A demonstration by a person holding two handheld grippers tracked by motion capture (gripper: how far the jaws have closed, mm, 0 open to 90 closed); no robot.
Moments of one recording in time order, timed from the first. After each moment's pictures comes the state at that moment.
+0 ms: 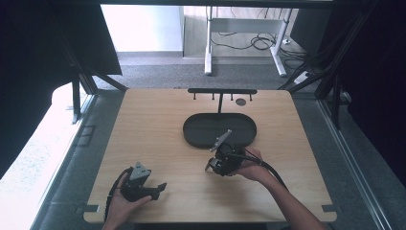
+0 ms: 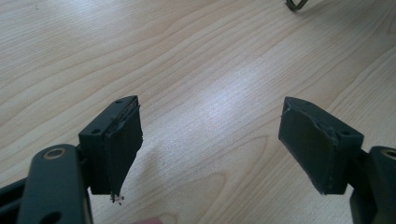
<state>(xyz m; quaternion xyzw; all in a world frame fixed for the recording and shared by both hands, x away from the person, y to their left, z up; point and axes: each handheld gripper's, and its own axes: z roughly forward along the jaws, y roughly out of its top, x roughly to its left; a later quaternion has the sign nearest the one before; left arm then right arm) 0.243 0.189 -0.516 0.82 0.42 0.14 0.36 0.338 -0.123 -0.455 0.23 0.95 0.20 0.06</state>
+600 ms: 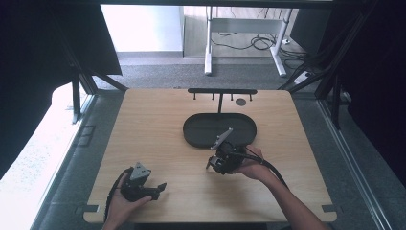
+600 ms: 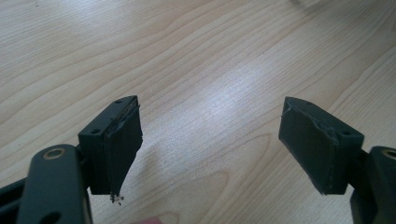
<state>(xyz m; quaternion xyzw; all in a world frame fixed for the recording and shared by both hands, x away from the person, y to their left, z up) 0.244 0.189 -0.518 0.82 0.42 0.14 0.36 0.338 -0.124 -0.448 0.22 0.95 0.21 0.07</state>
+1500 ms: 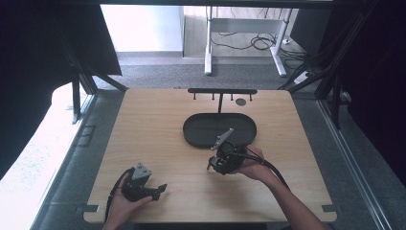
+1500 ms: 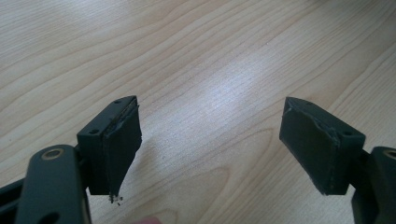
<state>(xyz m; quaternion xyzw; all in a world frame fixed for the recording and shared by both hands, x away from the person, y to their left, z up) 0.245 0.188 -0.522 0.83 0.42 0.13 0.35 0.336 -0.126 -0.446 0.22 0.95 0.21 0.07</state>
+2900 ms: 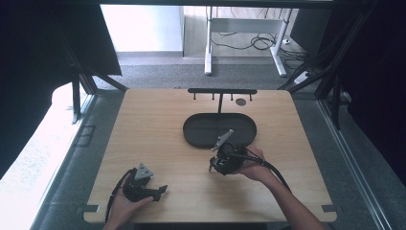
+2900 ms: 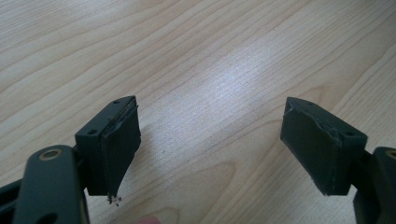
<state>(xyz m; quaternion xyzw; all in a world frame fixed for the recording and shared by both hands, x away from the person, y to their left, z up) 0.248 0.186 -0.529 0.83 0.42 0.13 0.33 0.334 -0.127 -0.448 0.22 0.95 0.20 0.08</state>
